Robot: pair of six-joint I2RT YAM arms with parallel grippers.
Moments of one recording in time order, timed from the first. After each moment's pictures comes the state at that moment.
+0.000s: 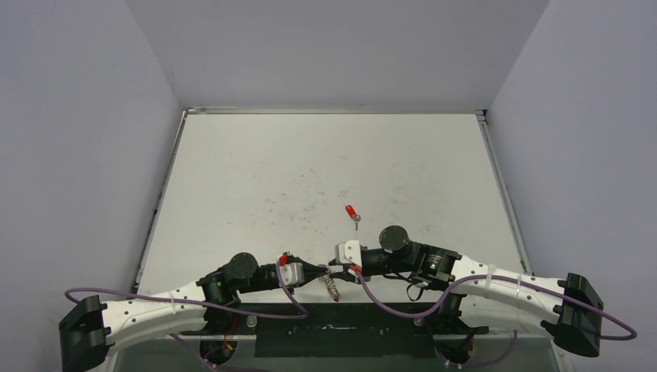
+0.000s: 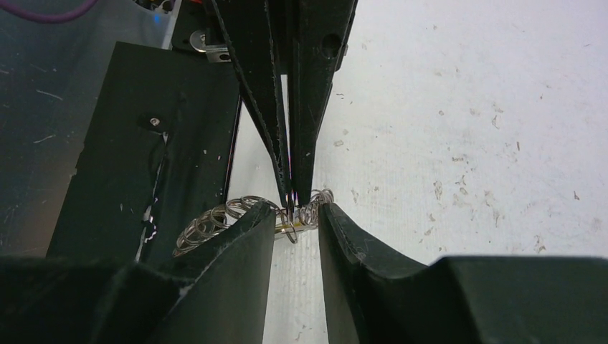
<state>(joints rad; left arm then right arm) -1.14 0.64 0.14 0.46 0.27 0.15 1.10 0.92 0.54 0.00 -0.45 -0.38</state>
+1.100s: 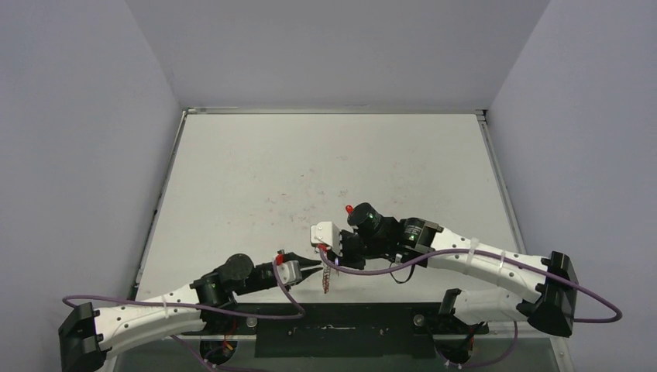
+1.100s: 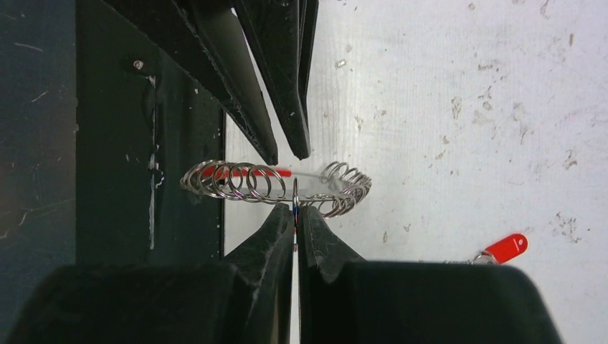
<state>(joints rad) -1.14 0.54 0.14 0.36 0.17 0.19 1.10 1.17 0.92 -0.51 -0.34 -0.38</state>
